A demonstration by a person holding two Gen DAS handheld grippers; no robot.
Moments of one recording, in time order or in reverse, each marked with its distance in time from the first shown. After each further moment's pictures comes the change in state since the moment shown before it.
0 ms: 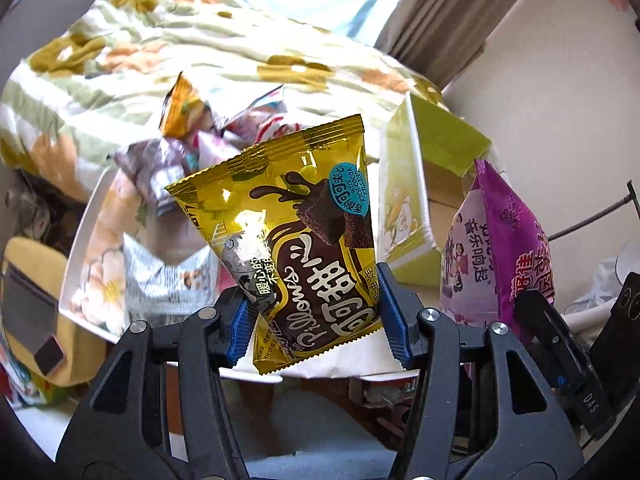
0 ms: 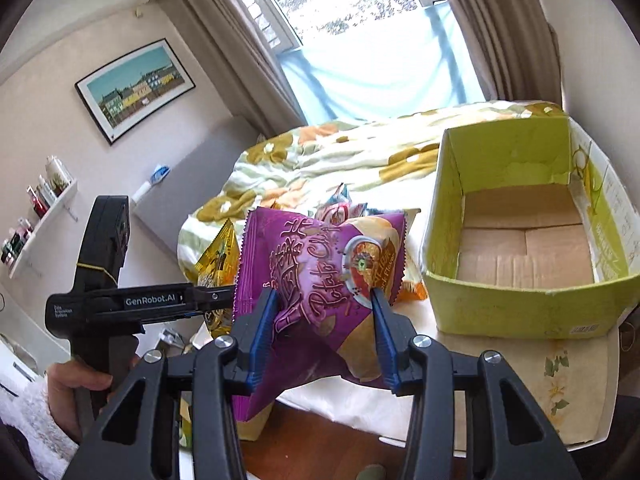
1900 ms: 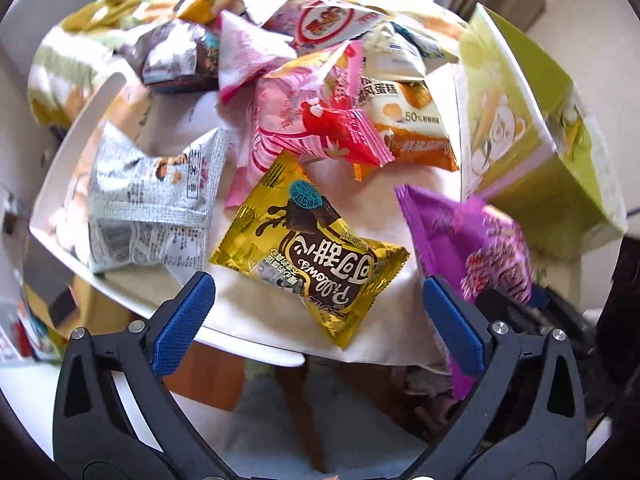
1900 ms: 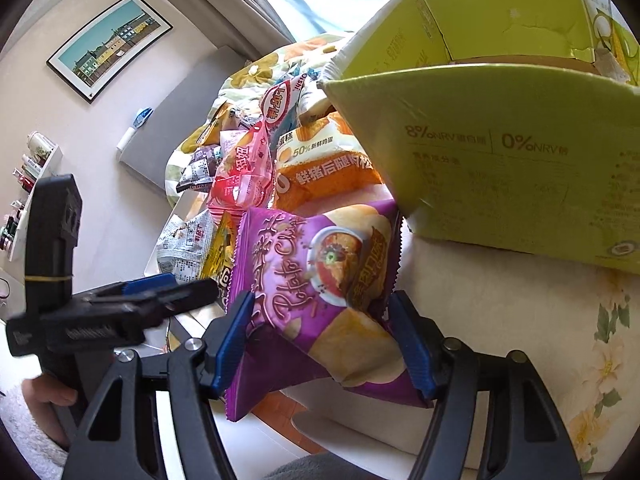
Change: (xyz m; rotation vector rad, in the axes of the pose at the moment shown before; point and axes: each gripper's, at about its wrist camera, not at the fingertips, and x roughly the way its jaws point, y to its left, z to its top) left arm 0.126 -0.005 -0.081 -0.118 0.143 0.238; right arm 0.096 -0.093 -0.070 0.044 0.317 0.070
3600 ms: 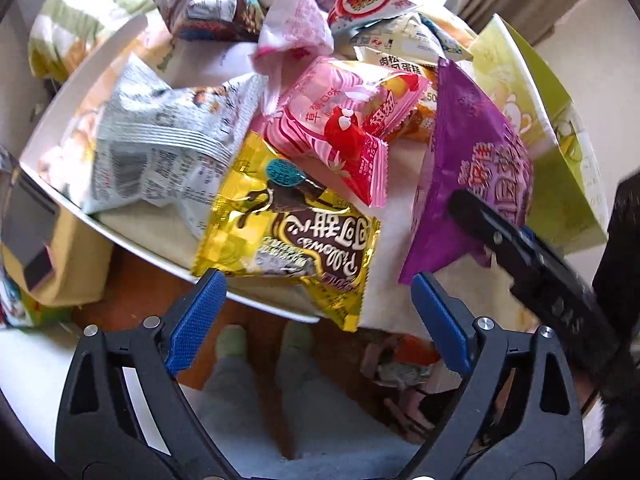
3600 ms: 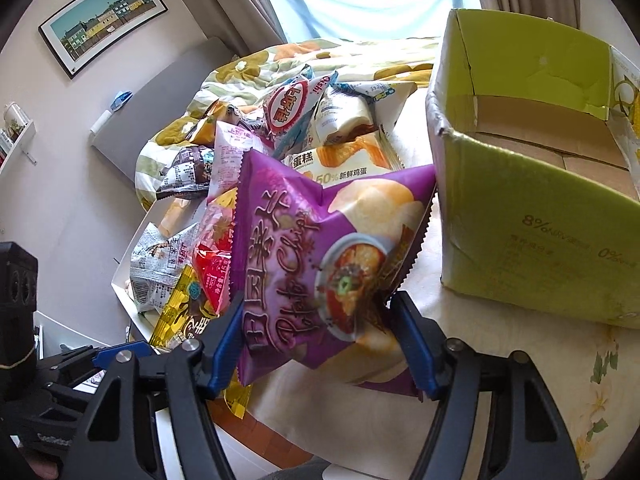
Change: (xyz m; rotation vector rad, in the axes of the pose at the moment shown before) left arm 0.015 0.031 -0.027 -0.099 0.038 -0.097; right arm 0.032 0.042 0.023 -0.076 -0.020 -0.155
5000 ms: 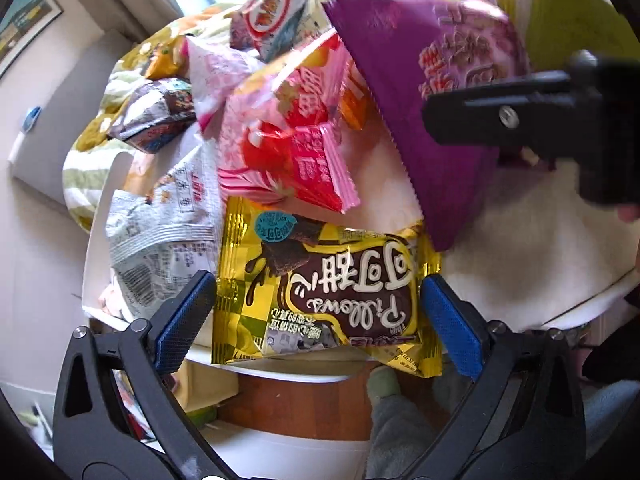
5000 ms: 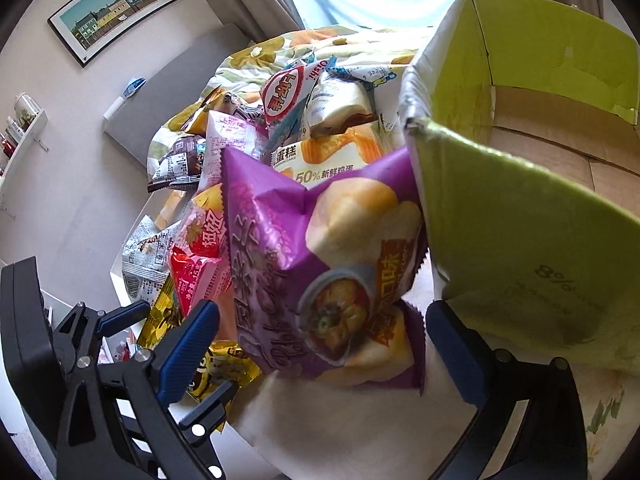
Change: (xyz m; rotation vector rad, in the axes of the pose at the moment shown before) left arm 0.041 -0.062 -0.030 0.546 -0.138 0.437; right arm 0.027 -0.023 0.013 -0.030 0.052 0.074
